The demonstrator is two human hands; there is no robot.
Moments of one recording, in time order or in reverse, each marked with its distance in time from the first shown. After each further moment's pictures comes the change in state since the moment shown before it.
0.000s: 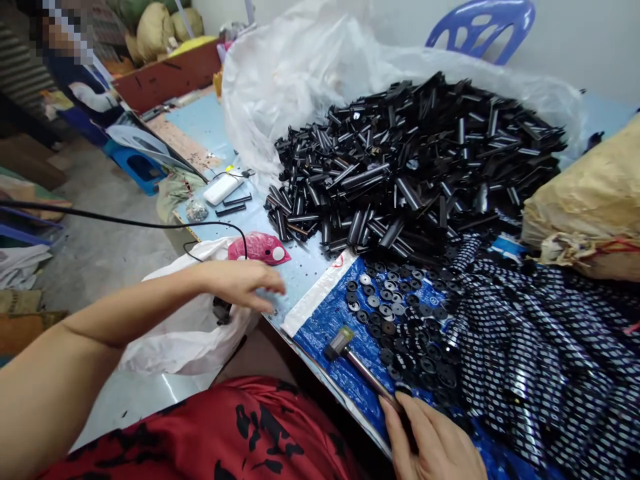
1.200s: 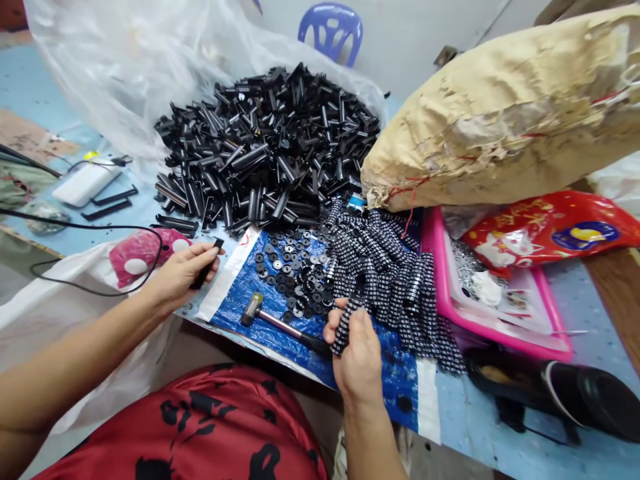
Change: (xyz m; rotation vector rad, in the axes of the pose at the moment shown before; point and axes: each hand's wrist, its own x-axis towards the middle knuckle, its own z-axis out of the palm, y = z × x) left_hand 0.070 0.045 0.053 -1.408 0.674 -0.265; right_hand 0.049 -0.007 -0.024 1.240 0.206 1.250
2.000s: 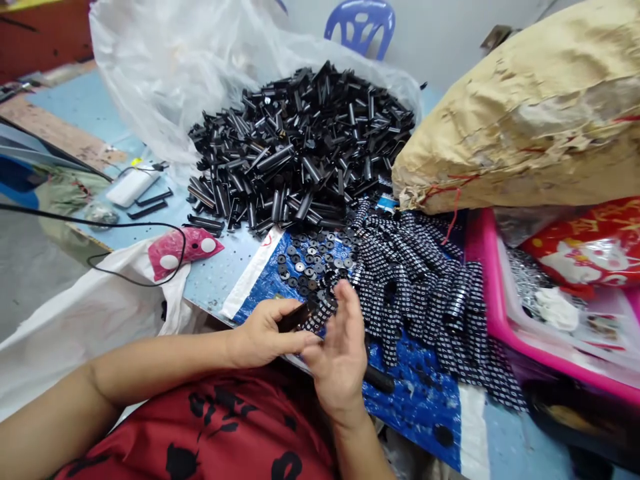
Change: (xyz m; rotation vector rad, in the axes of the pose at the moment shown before) left_hand -0.057 -0.041 0.094 0.232 -0.507 0.145; right_hand -0.020 0.020 0.046 -0.254 -0.108 -0.400
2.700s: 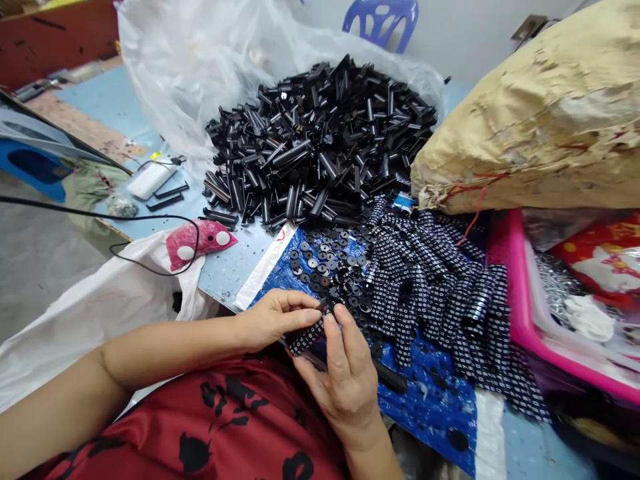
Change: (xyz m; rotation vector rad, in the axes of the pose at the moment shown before) left_hand -0.004 -0.001 -0.008 -0.315 -0.008 -0.228; right_hand -0.016 0.003 -0.022 -0.873 -0.106 -0.871
